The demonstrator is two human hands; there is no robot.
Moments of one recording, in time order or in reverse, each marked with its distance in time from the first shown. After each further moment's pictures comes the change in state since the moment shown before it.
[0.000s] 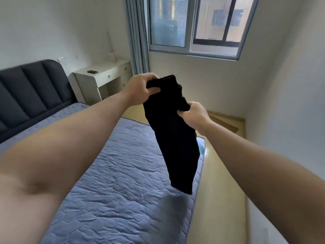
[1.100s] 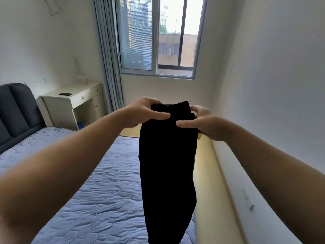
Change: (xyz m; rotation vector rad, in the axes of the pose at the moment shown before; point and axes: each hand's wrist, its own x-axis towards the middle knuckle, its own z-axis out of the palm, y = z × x) left_hand -0.258 -0.005 -0.188 -0.601 -0.568 0.051; right_hand -0.309 -0.196 0.084 0.369 -0.222 -0.015
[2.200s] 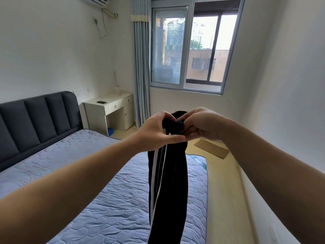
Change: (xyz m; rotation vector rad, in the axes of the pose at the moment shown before) left_hand -0.026 0.029 0.070 0.346 0.447 0.112; right_hand 0.028 -0.052 -0.010 -0.066 -0.090 0.122
